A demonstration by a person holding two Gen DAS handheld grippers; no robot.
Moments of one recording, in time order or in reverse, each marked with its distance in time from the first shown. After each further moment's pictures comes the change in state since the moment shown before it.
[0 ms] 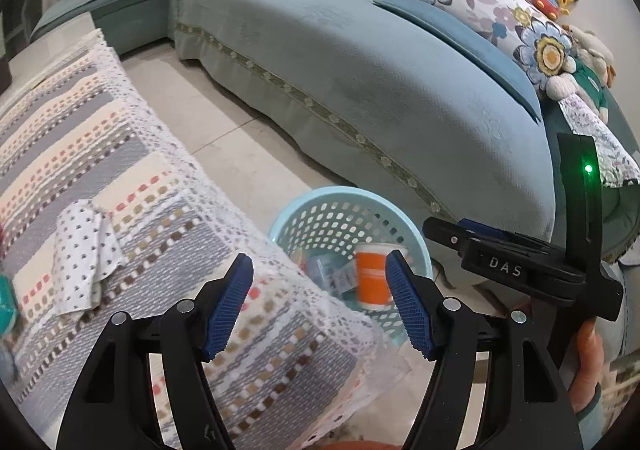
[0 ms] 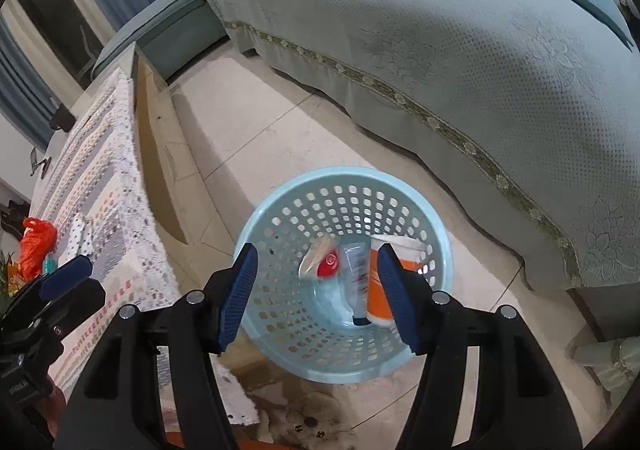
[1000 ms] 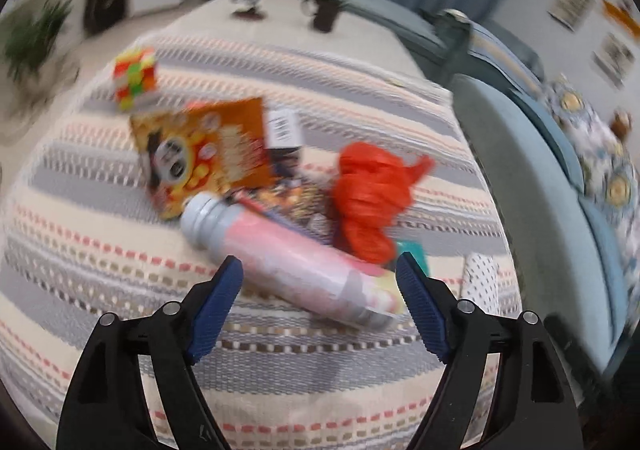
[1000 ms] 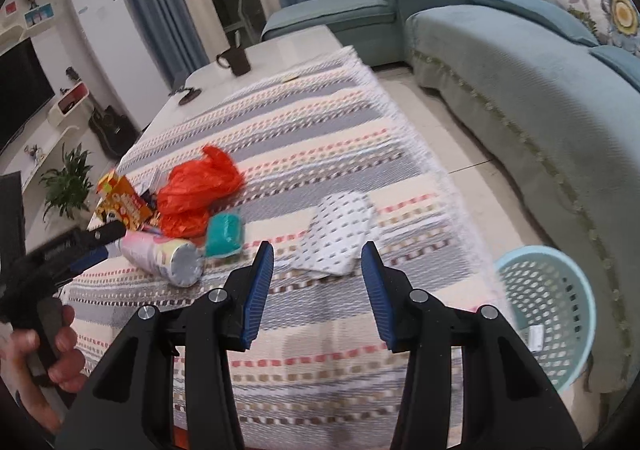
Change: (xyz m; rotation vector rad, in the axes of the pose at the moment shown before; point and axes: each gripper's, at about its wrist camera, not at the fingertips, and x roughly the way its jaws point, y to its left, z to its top) left arm -0.197 0.276 -0.093 -0.751 -0.257 0.416; right arm -0.031 0.263 -0.055 -0.421 -0.102 0.321
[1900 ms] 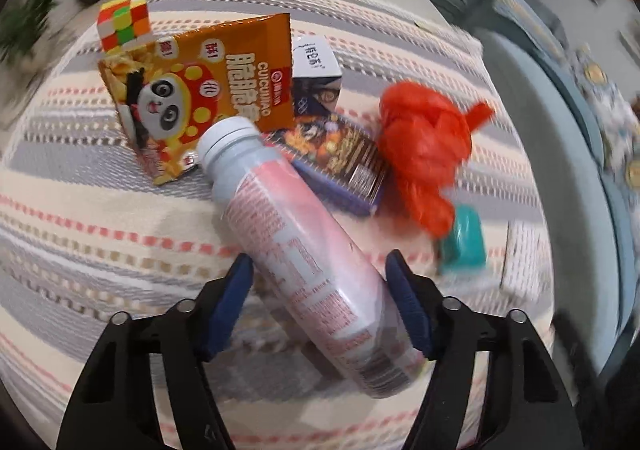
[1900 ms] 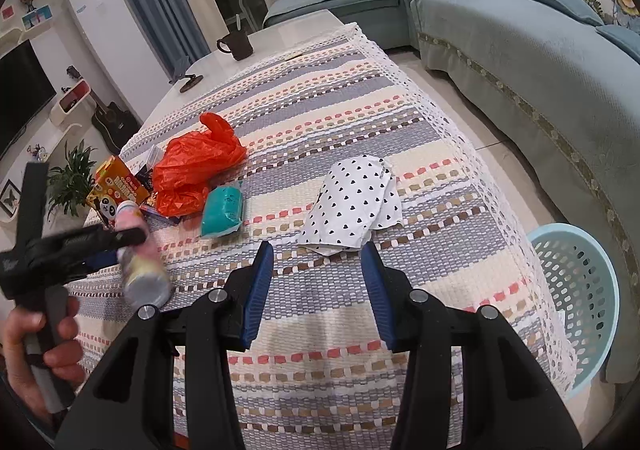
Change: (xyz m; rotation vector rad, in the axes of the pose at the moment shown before) left arm 0.031 0.025 -0.004 0.083 0.190 0.063; right arm 0.023 0.002 -0.022 0.030 0.025 0.022
